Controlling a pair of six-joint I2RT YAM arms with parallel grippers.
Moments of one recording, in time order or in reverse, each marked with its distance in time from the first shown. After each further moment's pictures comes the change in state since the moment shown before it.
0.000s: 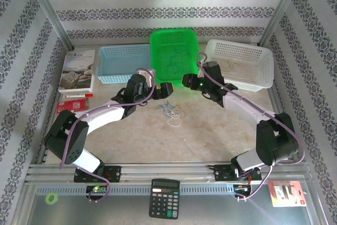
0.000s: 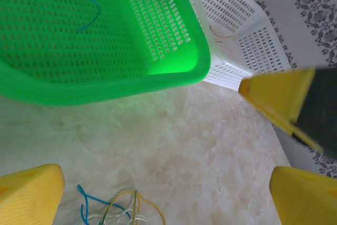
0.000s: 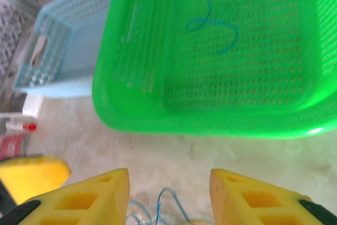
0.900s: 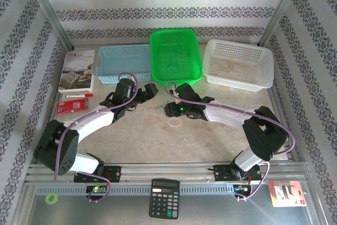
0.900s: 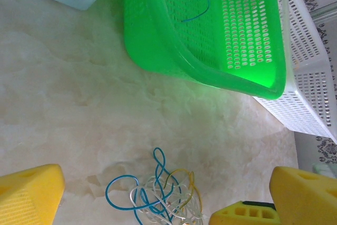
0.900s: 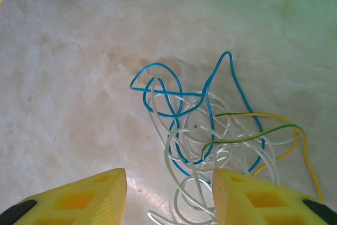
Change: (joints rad) left arm 0.104 -0.132 -0.118 -0.156 -0.071 -0.181; right arm 0.307 0.113 -0.076 -0.090 0.068 -0.127
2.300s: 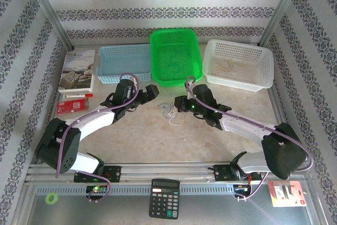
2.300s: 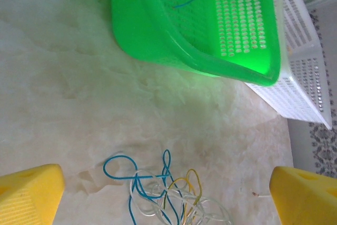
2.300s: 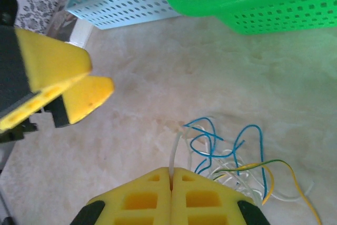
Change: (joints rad) left arm 0.007 0.021 -0.024 0.060 0.076 0.036; right arm -0.082 -0.259 -0.216 0.327 -0.073 0.218
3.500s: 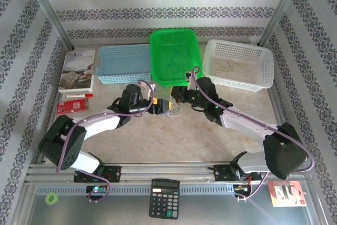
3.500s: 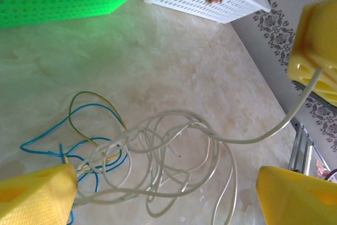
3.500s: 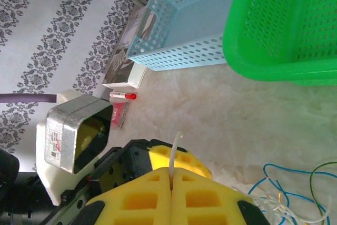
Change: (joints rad) left arm -0.111 0.060 -0.042 0.187 0.251 0.314; right arm -0.025 0.012 0.080 0.101 -0.074 0.115
